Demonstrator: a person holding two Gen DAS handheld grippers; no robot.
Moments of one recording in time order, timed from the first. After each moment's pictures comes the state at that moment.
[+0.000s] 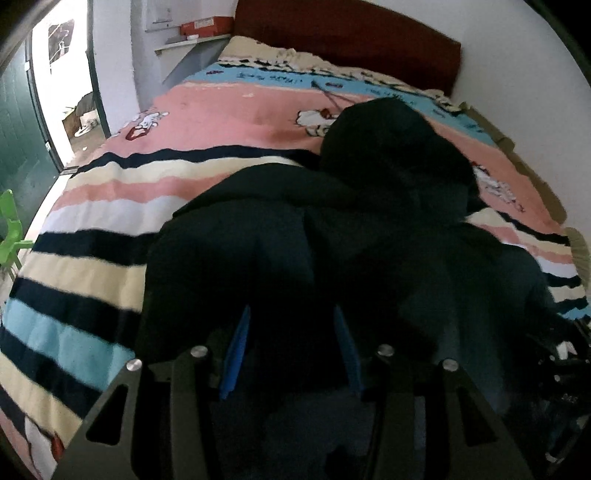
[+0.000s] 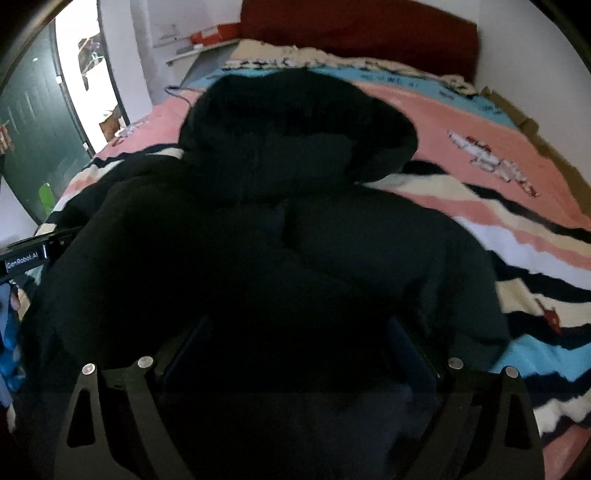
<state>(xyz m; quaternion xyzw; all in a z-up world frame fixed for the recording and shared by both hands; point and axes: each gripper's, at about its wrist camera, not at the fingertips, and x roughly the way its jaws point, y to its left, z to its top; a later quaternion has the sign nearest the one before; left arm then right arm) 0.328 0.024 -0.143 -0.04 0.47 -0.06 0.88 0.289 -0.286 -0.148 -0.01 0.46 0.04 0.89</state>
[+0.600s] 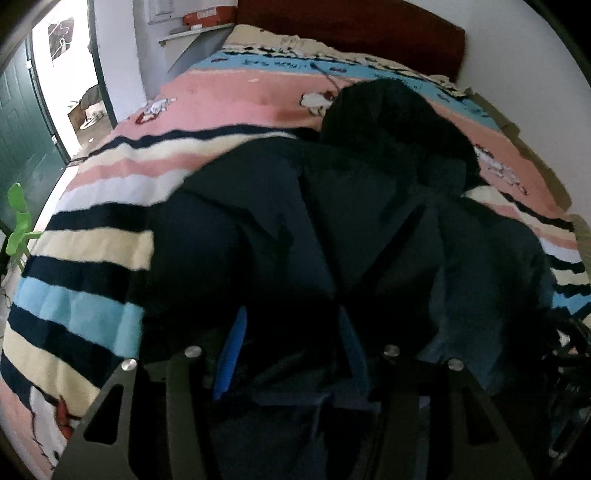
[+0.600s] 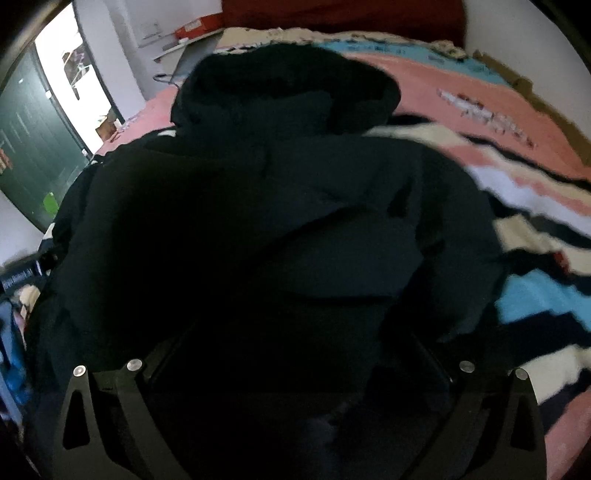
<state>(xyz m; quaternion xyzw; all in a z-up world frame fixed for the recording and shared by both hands) 0.302 0.023 -0.137 -0.02 0.50 -0.05 0.87 0.262 -0.305 -0.164 0.03 0.50 0.04 0.87</state>
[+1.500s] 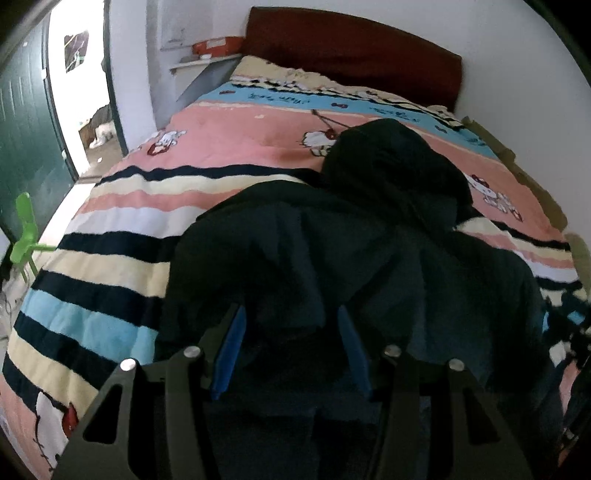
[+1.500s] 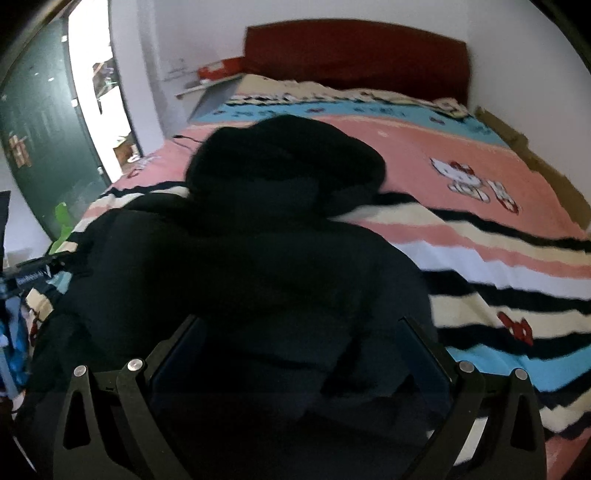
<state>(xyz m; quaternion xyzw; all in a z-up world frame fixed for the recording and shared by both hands) 0.289 0.016 -0.115 -0.03 0.44 -0.03 0.90 0.260 -0.329 -0.108 0.00 0.40 0.06 0.91</state>
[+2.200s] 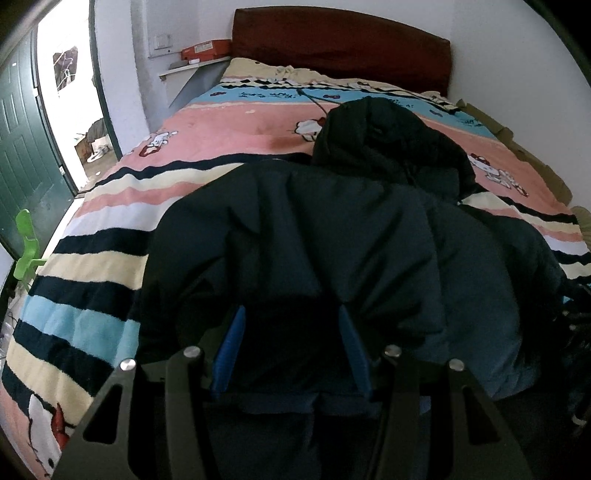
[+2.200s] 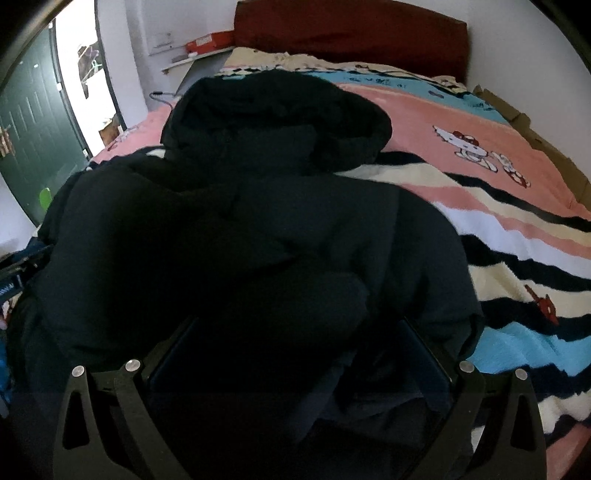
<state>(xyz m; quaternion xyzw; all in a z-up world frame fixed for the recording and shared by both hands) 0.287 0.004 -0.144 0.00 0.43 -0.04 0.90 0.280 -0.328 -0.162 0.00 0.44 0.04 0.90</state>
